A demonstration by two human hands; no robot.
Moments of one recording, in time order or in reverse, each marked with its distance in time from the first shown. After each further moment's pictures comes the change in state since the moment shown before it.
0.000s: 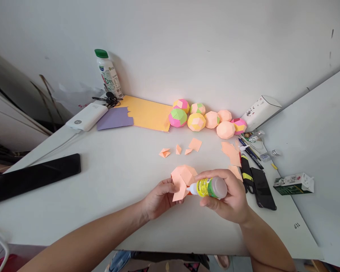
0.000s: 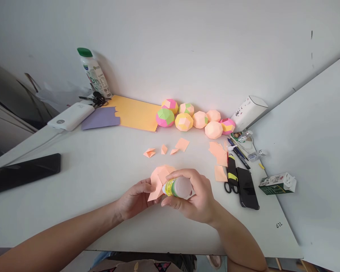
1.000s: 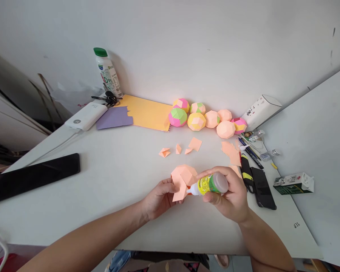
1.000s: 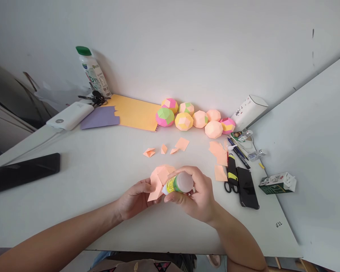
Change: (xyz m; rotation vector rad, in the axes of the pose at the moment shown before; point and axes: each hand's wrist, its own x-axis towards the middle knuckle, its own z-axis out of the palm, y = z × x) left_hand 0.000 0.001 0.002 0.029 0.004 0.006; right_hand -0.003 0.003 0.002 -0.005 0.107 0.067
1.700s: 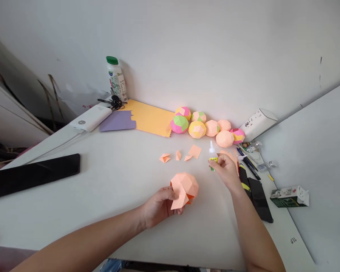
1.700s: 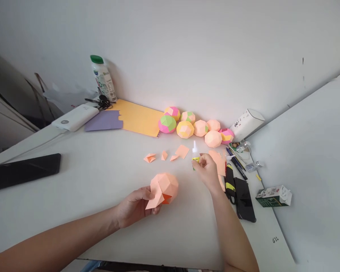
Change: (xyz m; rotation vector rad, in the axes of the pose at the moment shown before) left_hand 0.001 -0.002 -0.002 -0.061 -0.053 -0.052; right_hand 0.033 0.099 -0.038 -0.410 0.166 0.361
